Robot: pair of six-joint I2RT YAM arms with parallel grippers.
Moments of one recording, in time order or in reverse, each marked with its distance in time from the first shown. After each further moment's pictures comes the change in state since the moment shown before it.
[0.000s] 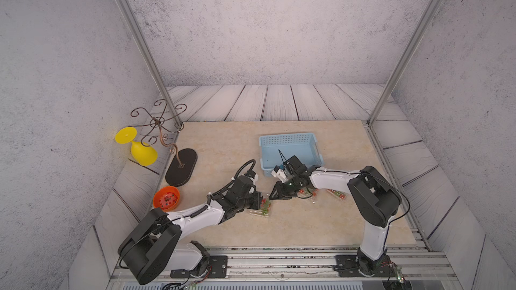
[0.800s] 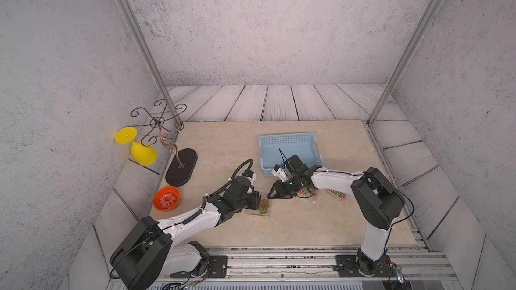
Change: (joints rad) left arm 0.000 -0.087 -0.005 -0.058 -0.023 0.005; right arm 0.000 -0.047 -0.005 0.005 -0.009 0.024
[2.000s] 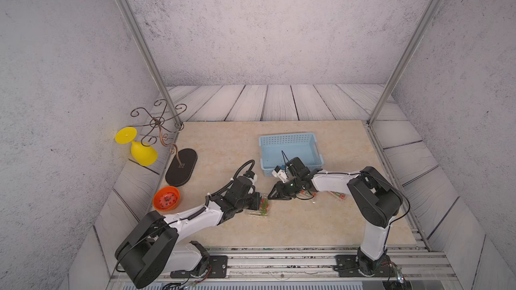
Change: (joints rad) left arm 0.000 0.061 0.000 0.032 0.013 0.003; right arm -0.018 0.038 -0.073 0.158 -0.063 0.042
